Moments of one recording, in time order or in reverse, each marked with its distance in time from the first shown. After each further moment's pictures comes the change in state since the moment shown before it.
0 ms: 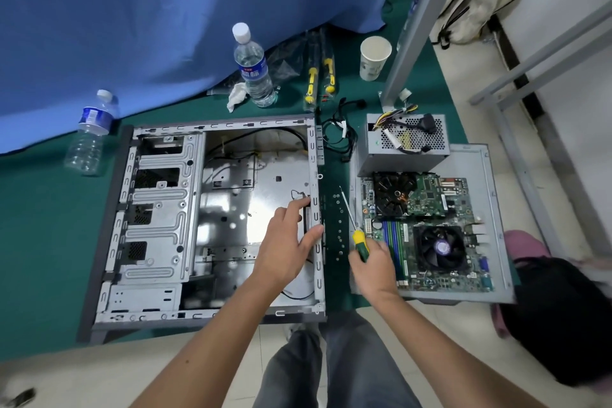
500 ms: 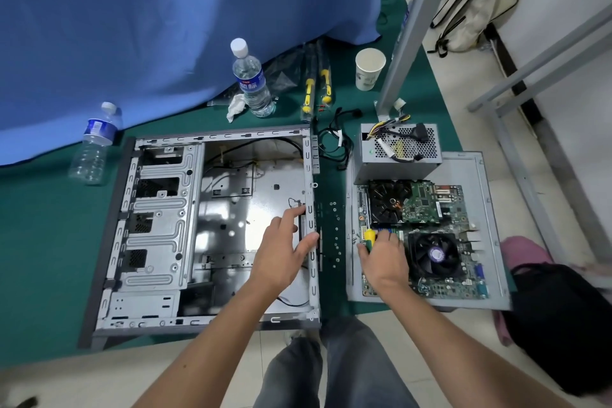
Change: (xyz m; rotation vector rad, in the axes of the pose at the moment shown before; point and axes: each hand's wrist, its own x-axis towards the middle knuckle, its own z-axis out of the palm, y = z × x) left_hand -0.001 0.006 -0.002 0.003 -0.021 -0.050; right_hand 0.026 -0.006 -0.031 -0.388 0.047 0.012
